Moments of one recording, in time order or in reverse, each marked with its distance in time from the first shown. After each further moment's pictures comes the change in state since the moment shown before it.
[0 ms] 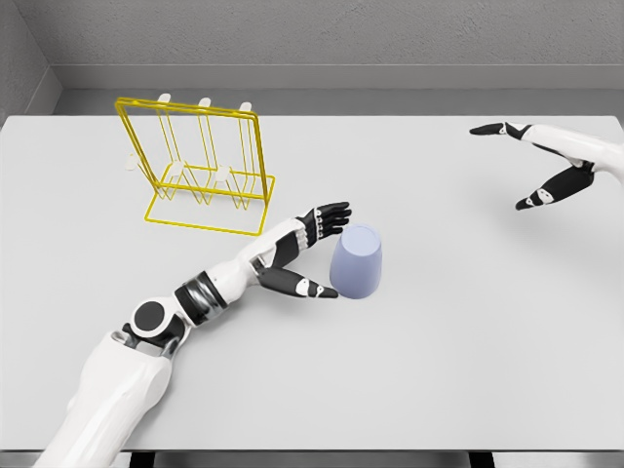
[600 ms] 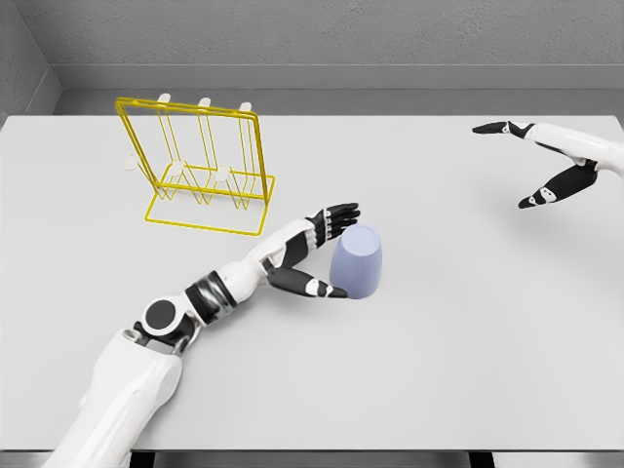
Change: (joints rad) left arm -0.014 -0.036 -0.003 0.034 -0.027 -0.001 0.000; right arm -0.005 -0.003 0.001 0.005 0.000 0.000 0.001
